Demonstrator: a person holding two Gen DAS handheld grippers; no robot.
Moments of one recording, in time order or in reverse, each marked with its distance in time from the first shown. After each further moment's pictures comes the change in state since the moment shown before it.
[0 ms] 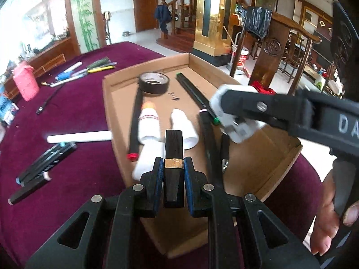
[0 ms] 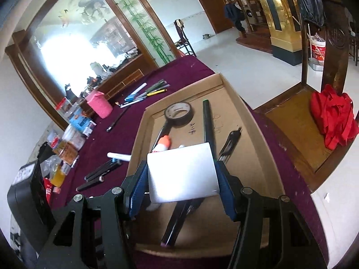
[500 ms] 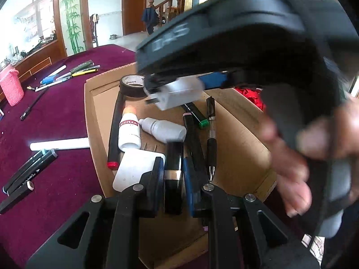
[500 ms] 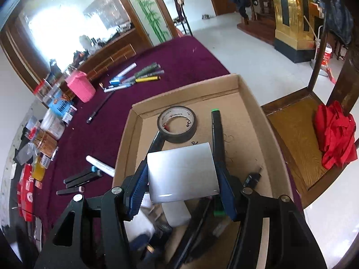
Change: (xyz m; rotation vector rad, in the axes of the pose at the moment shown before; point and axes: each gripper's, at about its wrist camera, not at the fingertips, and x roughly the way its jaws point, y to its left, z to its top) left arm 0.002 -0.011 -0.004 0.033 -0.031 -0.076; right arm 0.079 0.016 0.054 -0.083 0.182 -0.100
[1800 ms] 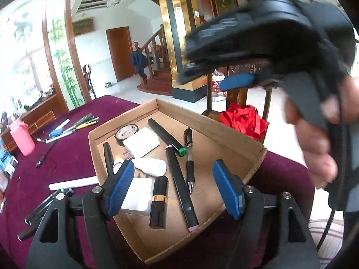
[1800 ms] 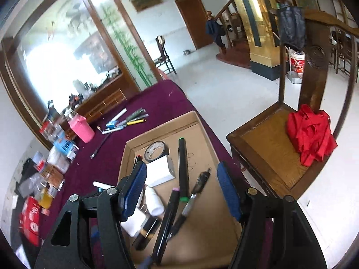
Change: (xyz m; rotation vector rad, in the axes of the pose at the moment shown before) left arm -0.055 -0.040 -0.012 0.194 -0.255 0.035; right arm -0.110 -0.033 -0.036 0.136 -0.291 -0.026
